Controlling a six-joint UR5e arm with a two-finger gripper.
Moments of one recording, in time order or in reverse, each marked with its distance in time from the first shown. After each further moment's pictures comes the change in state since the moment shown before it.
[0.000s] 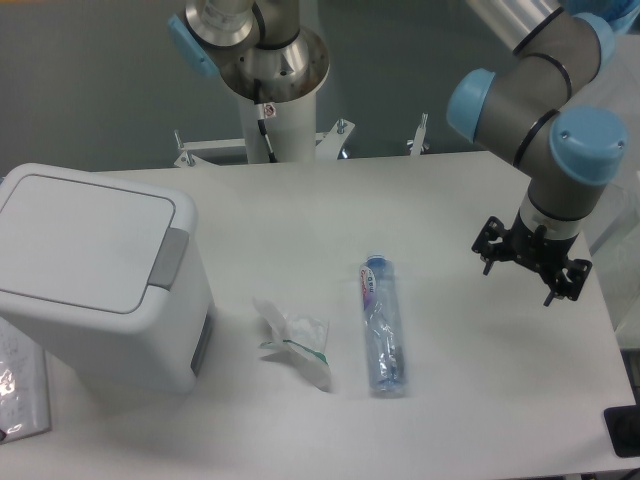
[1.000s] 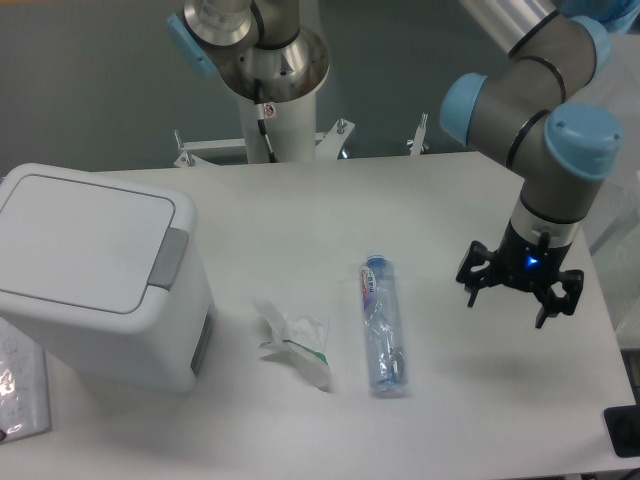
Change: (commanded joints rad) arm -0.011 0.000 0.037 0.078 -0.391 -0.518
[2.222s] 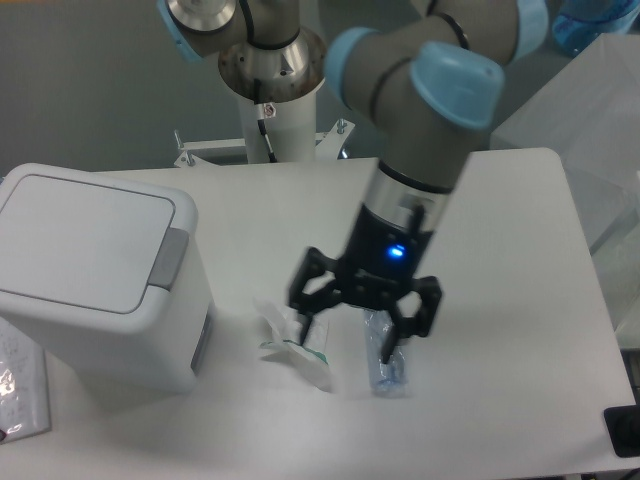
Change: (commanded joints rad) arm -0.284 0.149 0.120 0.028 -0.209 -0.431
